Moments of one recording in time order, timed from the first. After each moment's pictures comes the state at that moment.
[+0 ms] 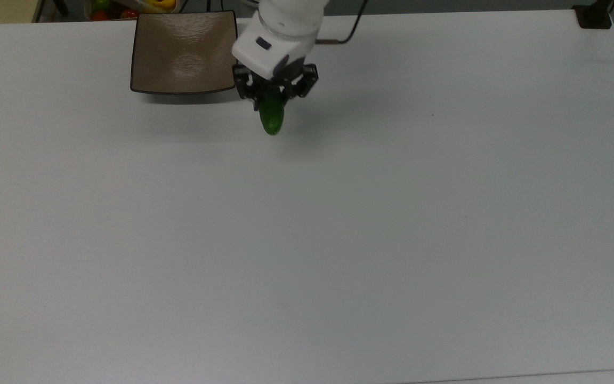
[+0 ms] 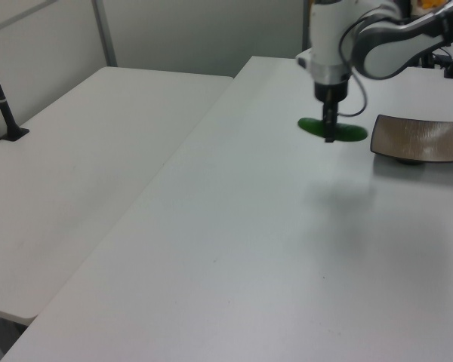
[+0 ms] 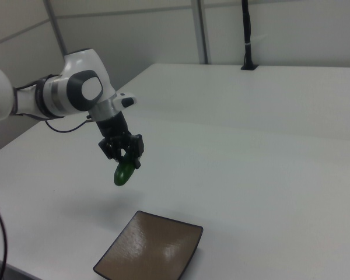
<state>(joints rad) 0.24 0.10 -0.03 -1.93 -0.21 2.01 0.04</state>
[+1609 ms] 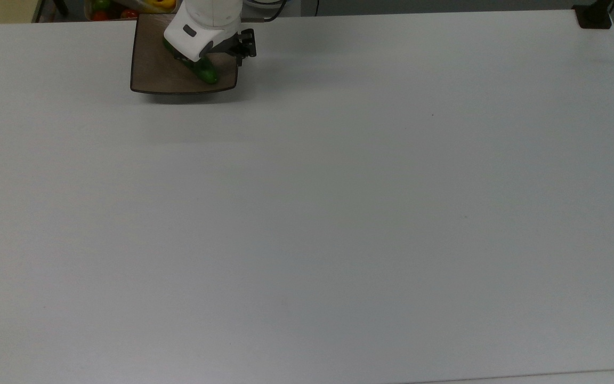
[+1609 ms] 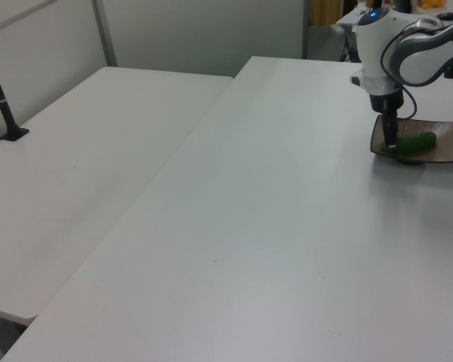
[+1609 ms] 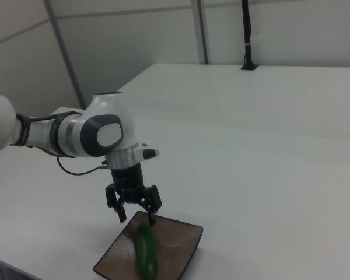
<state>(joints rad) 0.14 -0.05 -0.15 -2.27 -0.21 2.00 -0.12</state>
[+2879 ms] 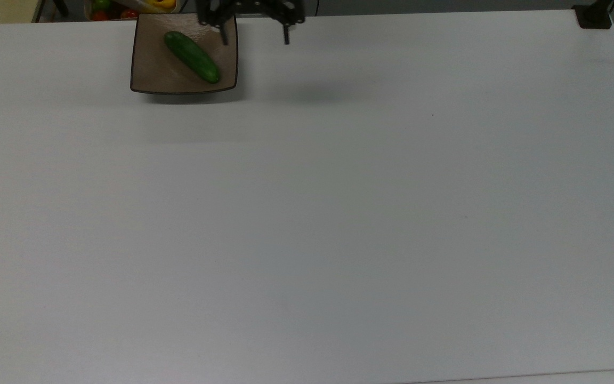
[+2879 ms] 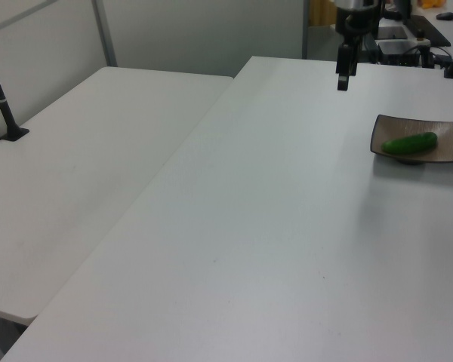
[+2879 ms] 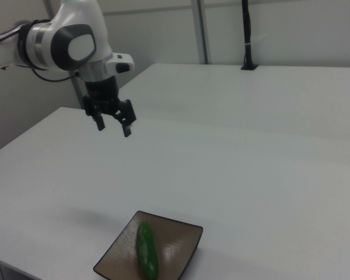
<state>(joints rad) 0.15 -0.02 -0.03 -1.77 0.03 1.76 0.04</state>
